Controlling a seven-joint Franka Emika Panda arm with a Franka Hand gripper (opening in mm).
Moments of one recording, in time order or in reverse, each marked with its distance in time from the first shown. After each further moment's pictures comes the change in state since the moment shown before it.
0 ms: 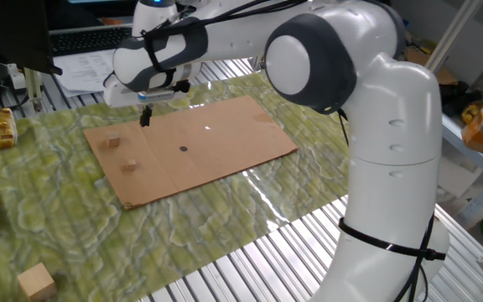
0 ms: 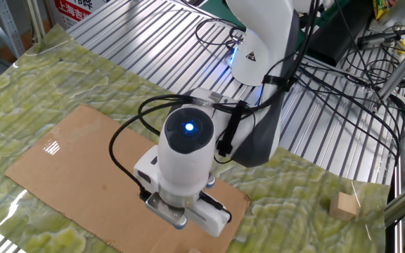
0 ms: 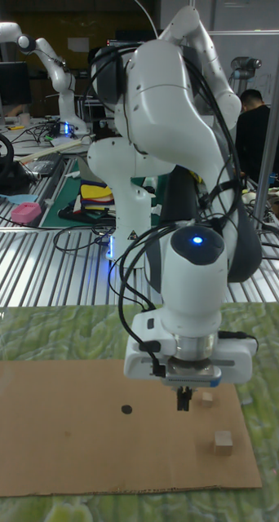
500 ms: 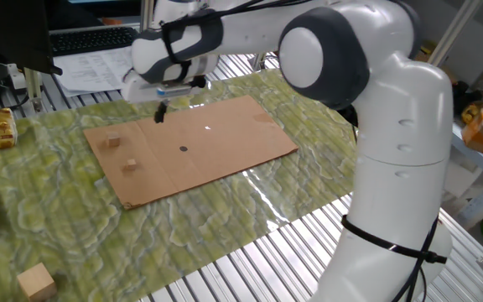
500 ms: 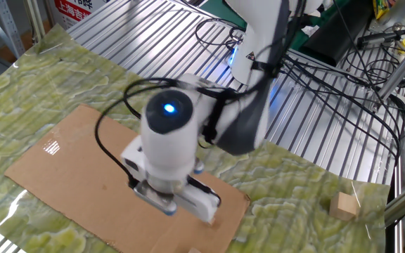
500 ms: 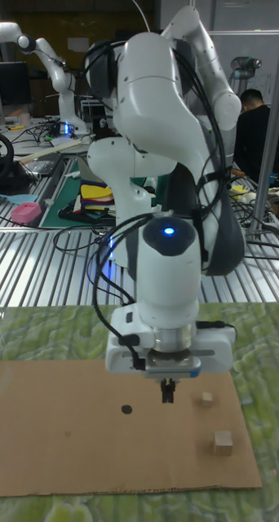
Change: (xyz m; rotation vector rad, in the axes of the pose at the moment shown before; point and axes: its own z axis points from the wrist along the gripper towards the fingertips) arm 0.005 -0.026 -0.011 -0.030 0.011 -0.041
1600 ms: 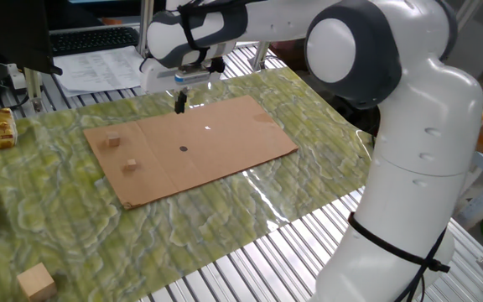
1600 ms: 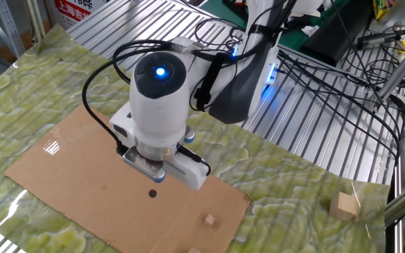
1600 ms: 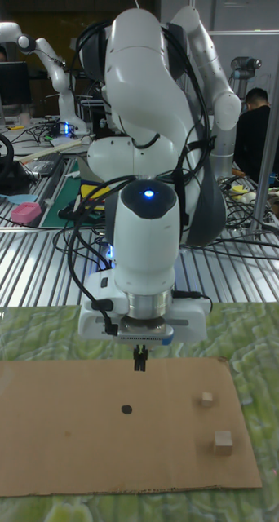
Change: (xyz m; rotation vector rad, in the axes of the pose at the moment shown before) arm 0.028 -0.047 -0.047 0.069 0.054 0.009
